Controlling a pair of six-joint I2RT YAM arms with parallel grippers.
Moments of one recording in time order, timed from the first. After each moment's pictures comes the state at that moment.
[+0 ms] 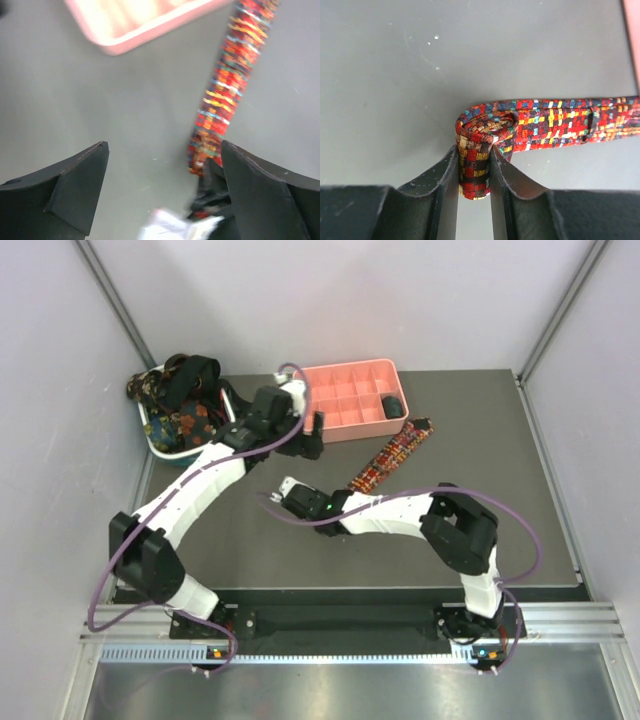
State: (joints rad) left arm -0.53 1.53 1.41 -0.56 0.02 -0.19; right arm 1.11 1.97 1.33 -0.45 0.57 -0.13
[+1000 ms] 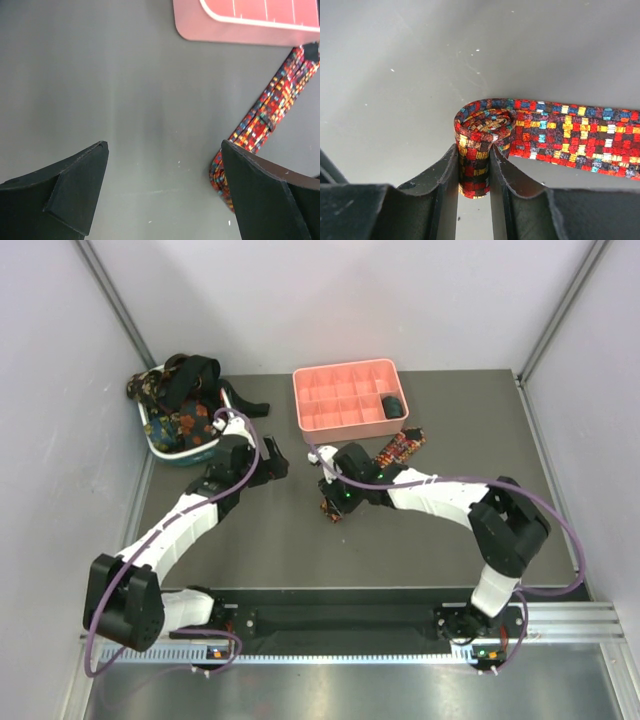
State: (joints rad) left arm -0.33 1.23 0.80 -0.13 -0.05 -0.53; right arm 0.84 1.73 1.14 -0.28 -0.13 0.03
